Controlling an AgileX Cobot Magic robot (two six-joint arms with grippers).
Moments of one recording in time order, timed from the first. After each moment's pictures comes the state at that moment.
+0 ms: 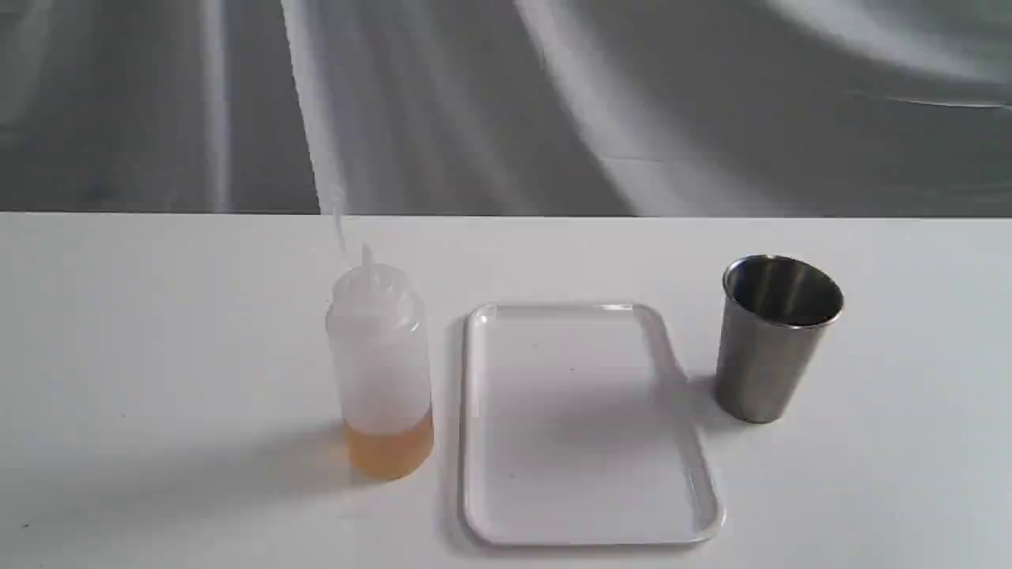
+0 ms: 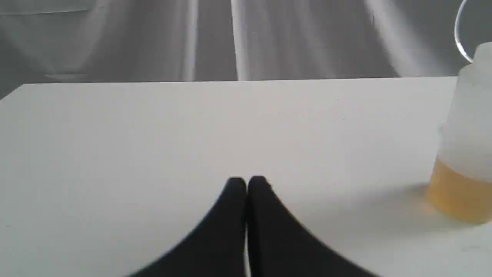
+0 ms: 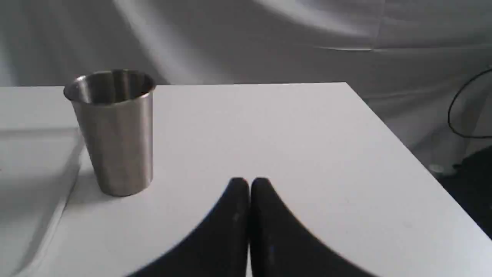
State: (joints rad) left arm 0.06 0.00 0.00 -0.02 0.29 0.04; right arm -0.25 0.00 0.00 -0.25 0.26 0.20
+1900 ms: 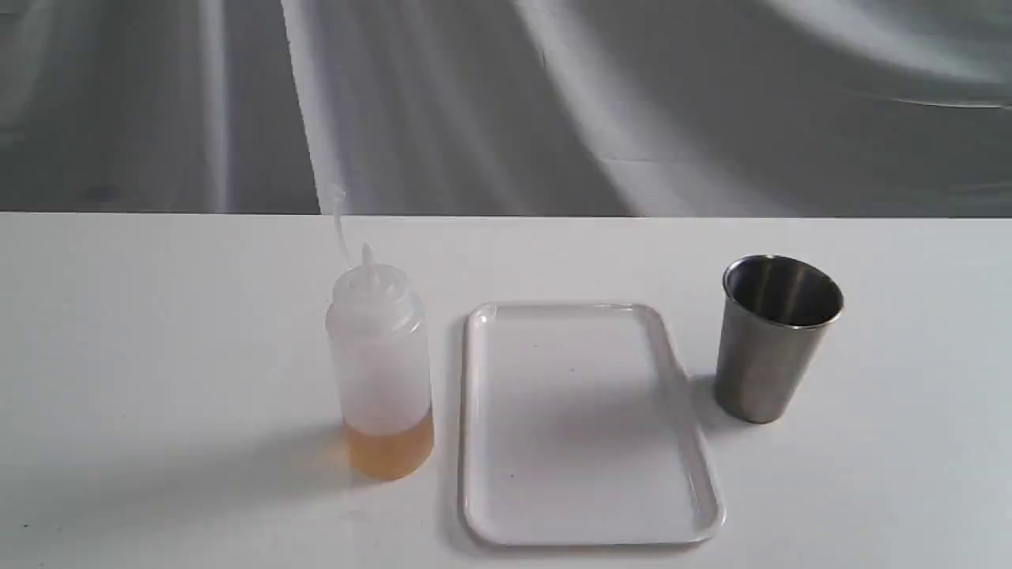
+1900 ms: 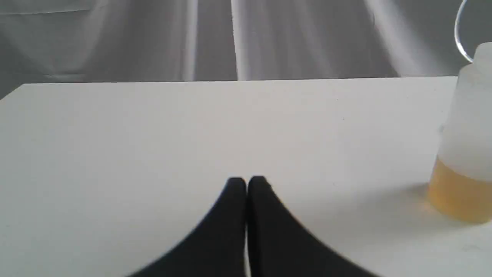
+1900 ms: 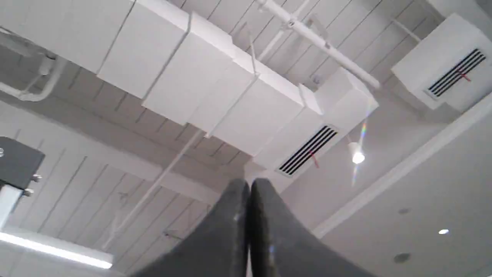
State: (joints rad) left arm 0.06 0.00 0.00 -0.02 0.29 0.04; right arm -0.25 0.00 -0.06 -0.24 -1.19 1.04
